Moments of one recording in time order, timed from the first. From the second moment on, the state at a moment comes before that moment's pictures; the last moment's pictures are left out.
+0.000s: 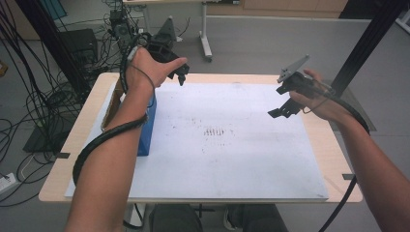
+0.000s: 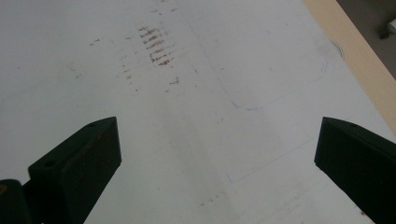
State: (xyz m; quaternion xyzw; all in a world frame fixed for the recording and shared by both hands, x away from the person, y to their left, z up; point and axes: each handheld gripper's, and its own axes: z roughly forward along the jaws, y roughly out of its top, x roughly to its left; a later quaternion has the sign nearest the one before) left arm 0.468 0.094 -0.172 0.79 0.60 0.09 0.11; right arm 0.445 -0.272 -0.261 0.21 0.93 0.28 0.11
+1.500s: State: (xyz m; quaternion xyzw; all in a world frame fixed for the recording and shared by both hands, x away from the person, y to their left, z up) left arm 0.481 0.065 -0.180 0.80 0.58 0.09 0.13; right arm 0.447 -0.271 -0.269 0.21 0.93 0.27 0.10
